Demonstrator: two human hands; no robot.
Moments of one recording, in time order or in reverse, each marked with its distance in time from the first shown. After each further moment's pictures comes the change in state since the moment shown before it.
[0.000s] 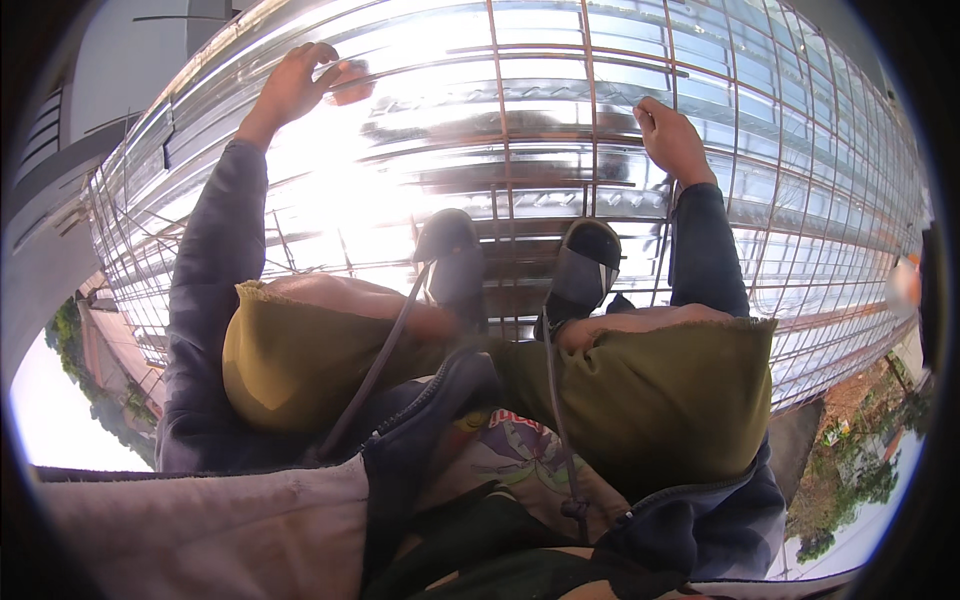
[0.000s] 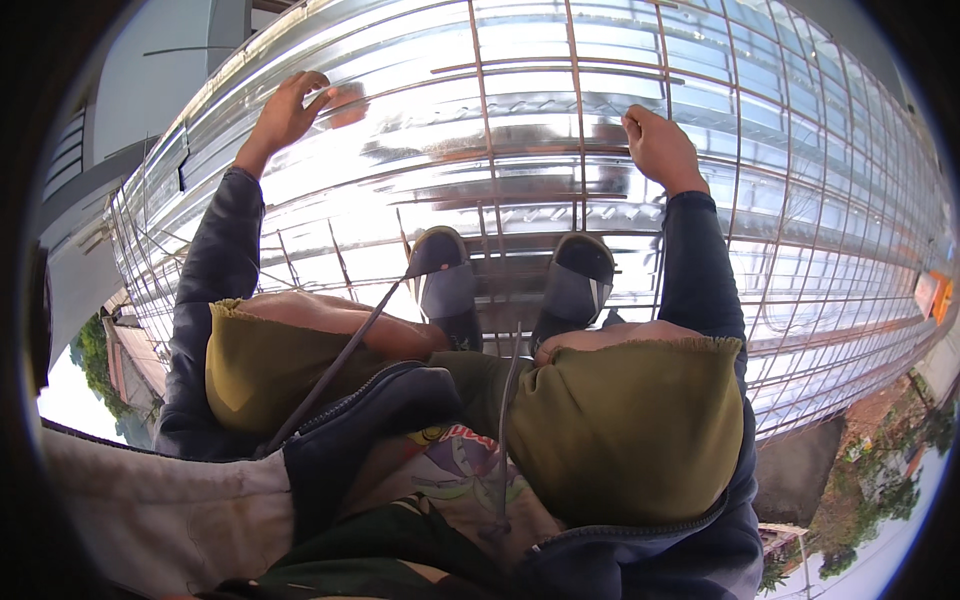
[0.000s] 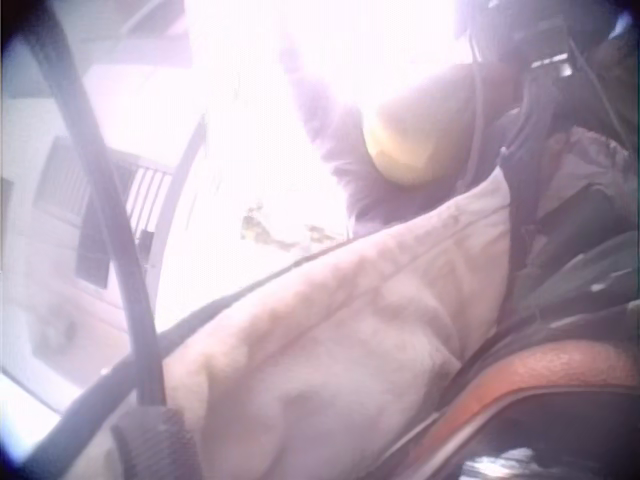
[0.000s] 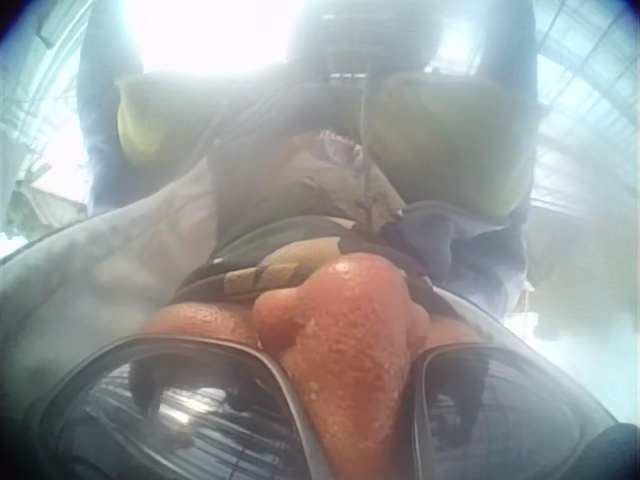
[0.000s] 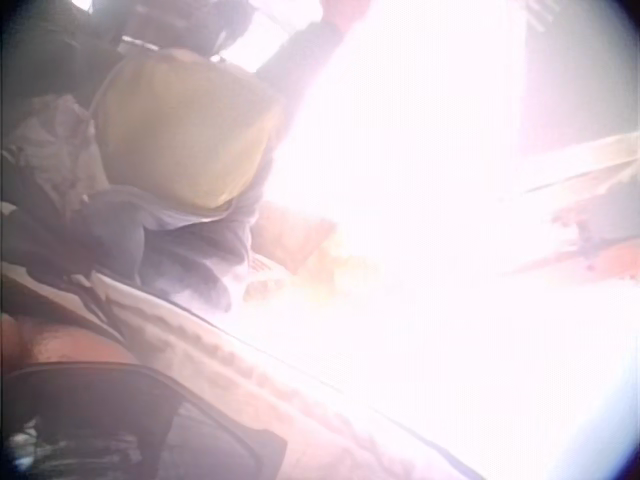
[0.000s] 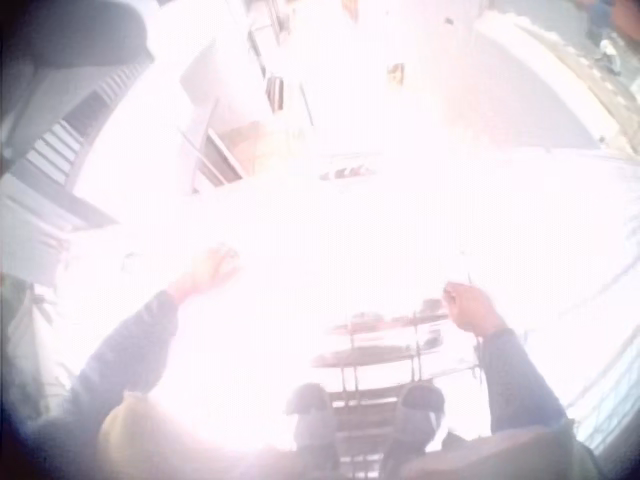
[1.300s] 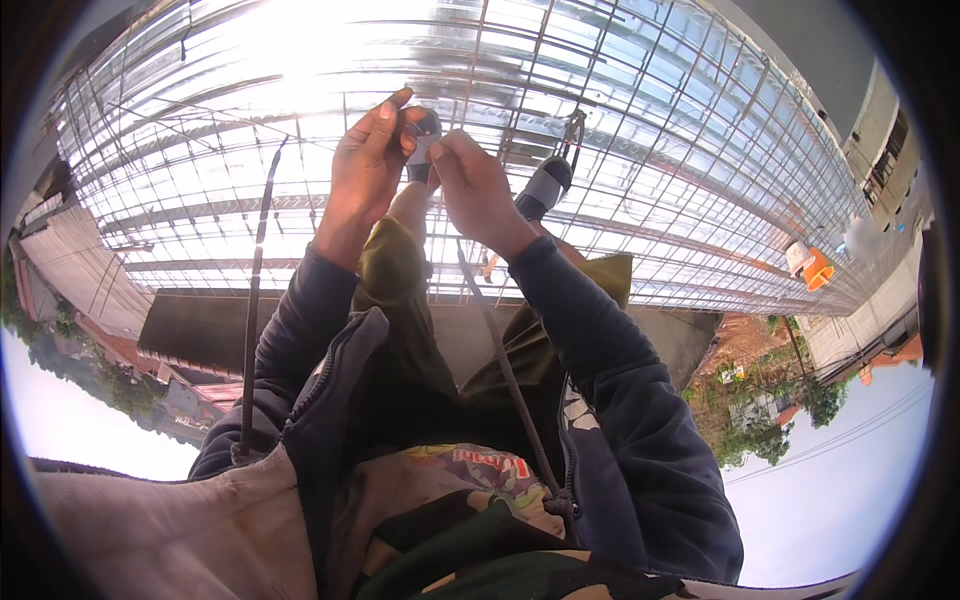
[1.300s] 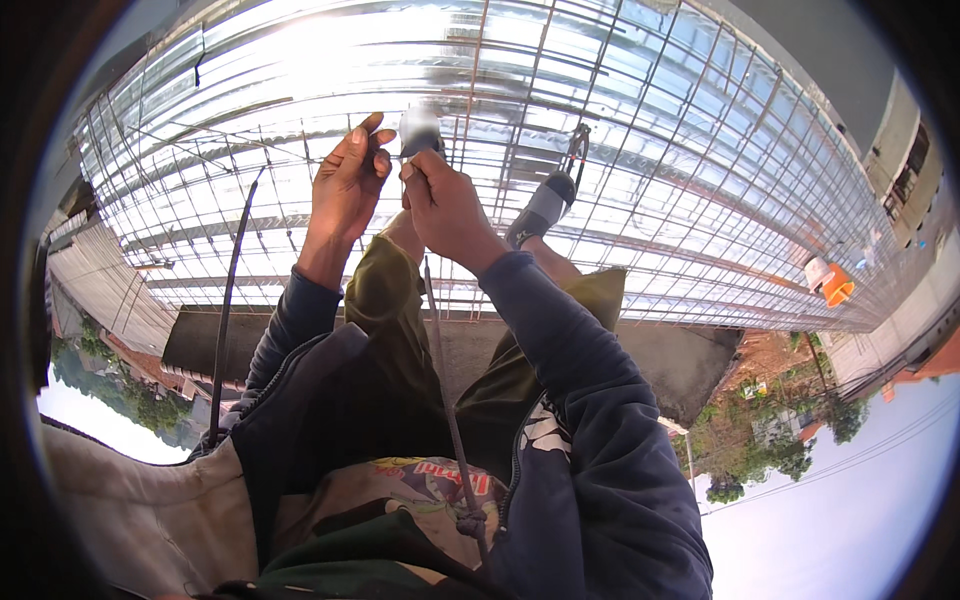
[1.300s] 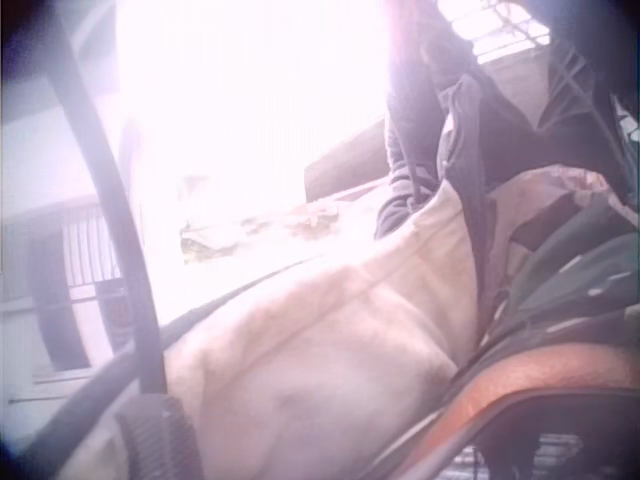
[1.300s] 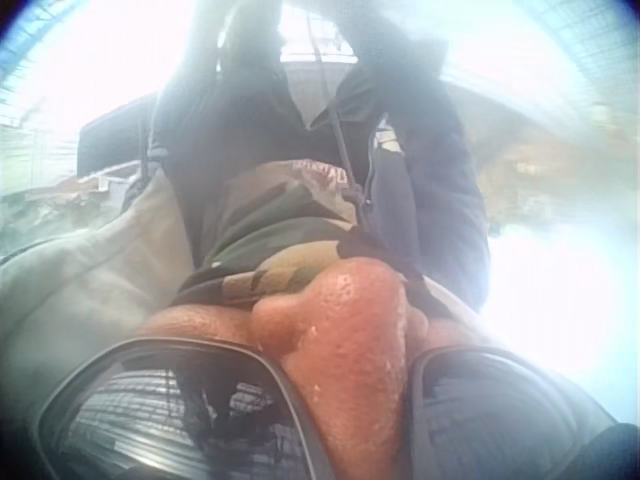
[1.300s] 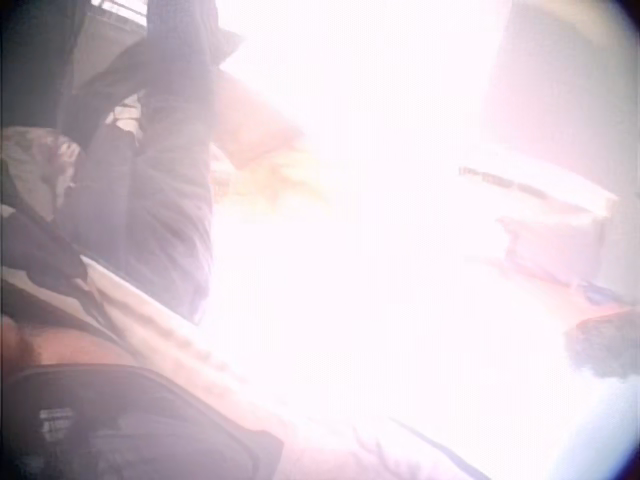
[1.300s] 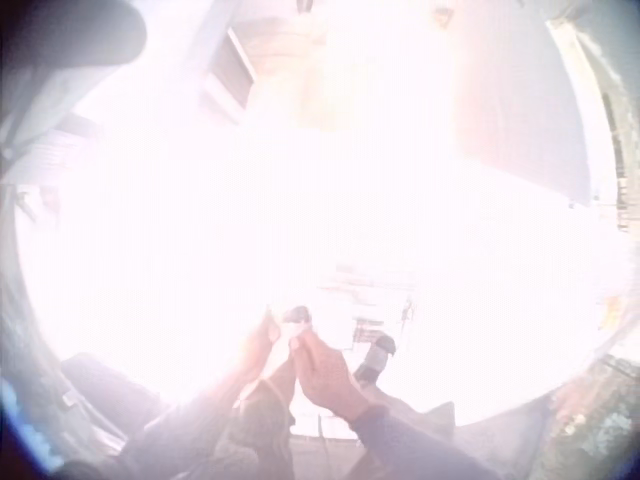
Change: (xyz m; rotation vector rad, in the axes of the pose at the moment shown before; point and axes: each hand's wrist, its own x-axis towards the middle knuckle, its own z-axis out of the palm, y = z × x) left_hand -0.090 0.294 -0.329 -2.234 0.296 -1.049; right_hand -0.082 -0.388 -0.315 1.071 -0.481 0.253
